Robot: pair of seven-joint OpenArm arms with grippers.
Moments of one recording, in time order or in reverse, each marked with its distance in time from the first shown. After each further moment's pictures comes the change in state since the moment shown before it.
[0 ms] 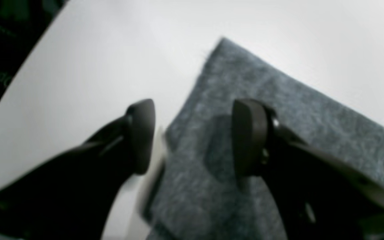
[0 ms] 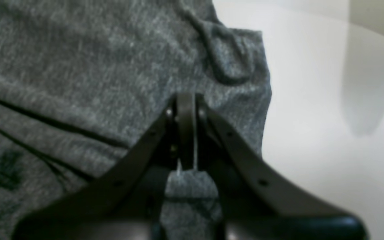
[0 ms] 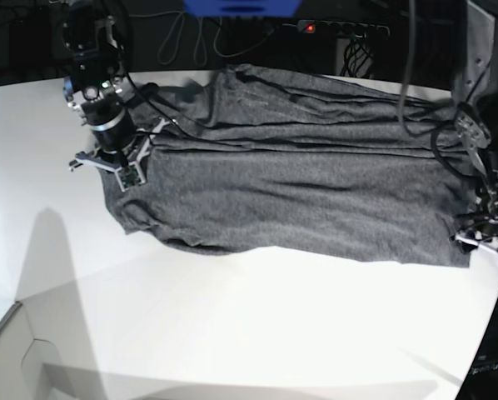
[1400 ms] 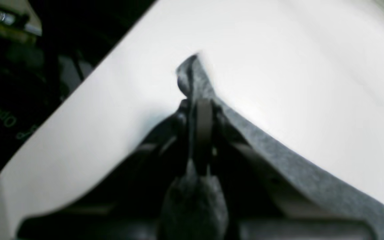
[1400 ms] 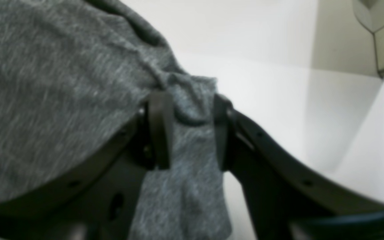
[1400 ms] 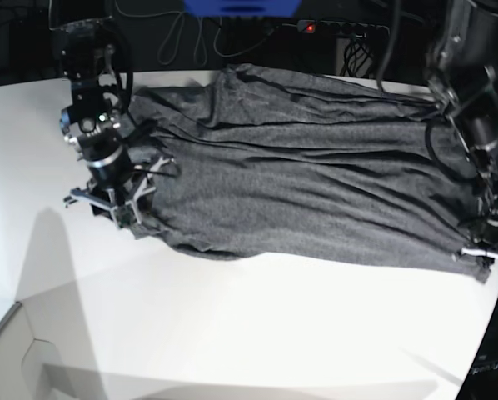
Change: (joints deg) left arm 12.0 6.5 1.9 29.1 -16.3 1.9 3.5; right arm 9.0 -1.3 -0.2 0.2 -0.1 0.0 -3.9
